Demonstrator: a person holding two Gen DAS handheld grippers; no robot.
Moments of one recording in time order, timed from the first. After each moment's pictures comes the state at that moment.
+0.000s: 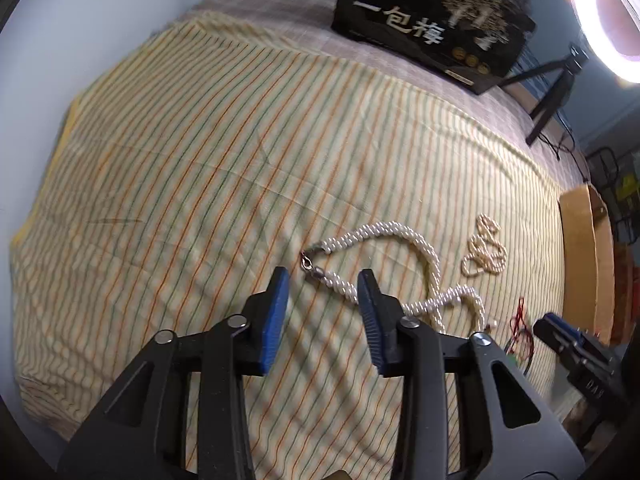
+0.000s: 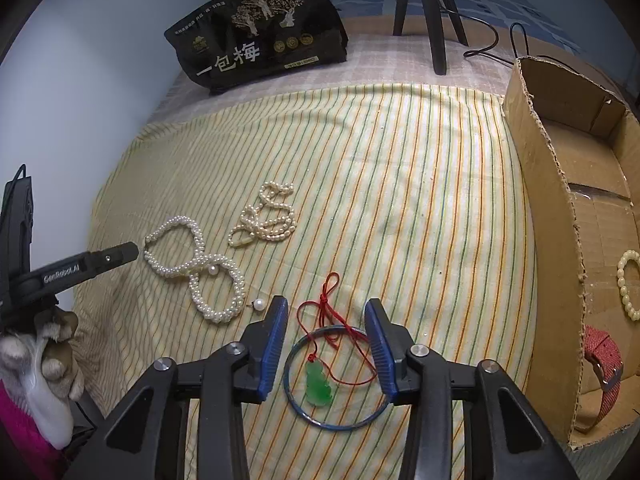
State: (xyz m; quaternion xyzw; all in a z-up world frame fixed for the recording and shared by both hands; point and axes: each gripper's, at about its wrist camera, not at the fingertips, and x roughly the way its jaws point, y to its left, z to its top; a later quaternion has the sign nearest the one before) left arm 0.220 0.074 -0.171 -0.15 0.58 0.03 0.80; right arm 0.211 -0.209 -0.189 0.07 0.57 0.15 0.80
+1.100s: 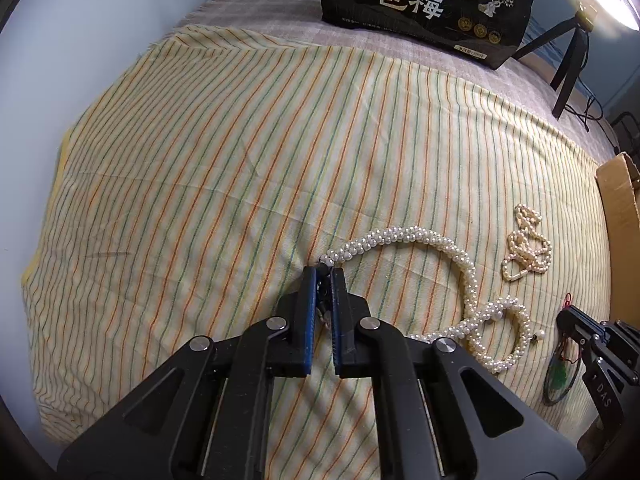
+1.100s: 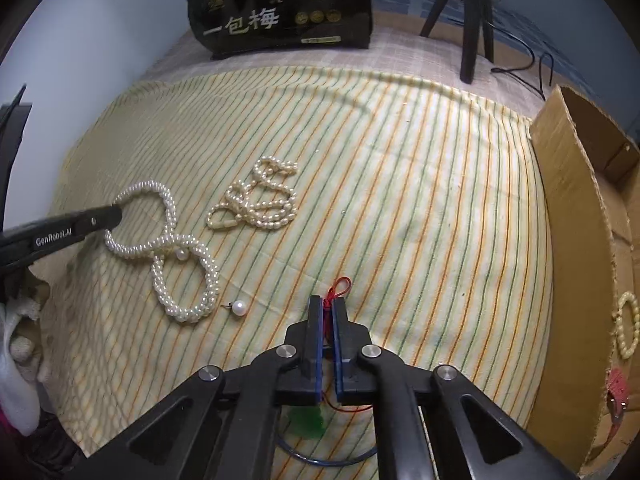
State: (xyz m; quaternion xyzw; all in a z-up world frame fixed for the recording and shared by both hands) left arm 0.235 0.051 -0.191 -0.06 0.57 0.06 0.82; right arm 0.217 -0.175 -0.213 -0.01 0.57 0.14 0.81
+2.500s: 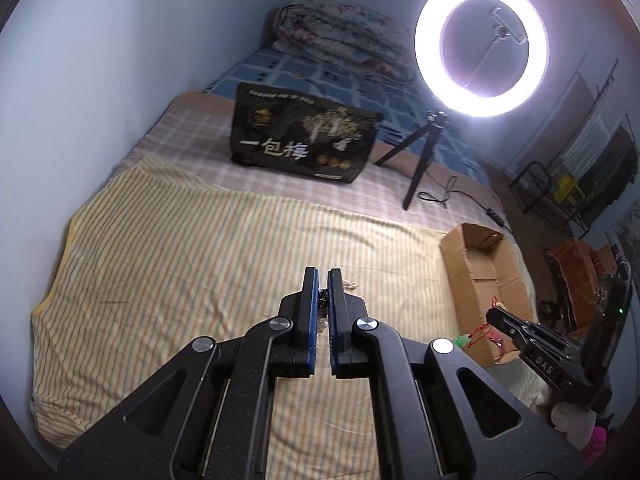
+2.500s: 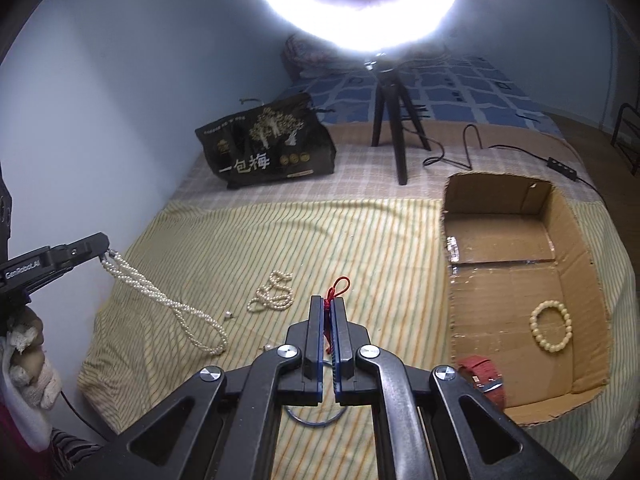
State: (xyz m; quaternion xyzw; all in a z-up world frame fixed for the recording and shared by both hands) left arm 0.178 0.014 -0.026 -0.13 0.42 -0.08 0.89; right arm 0.178 -0.258 -0.091 0.08 0.45 0.13 0.88
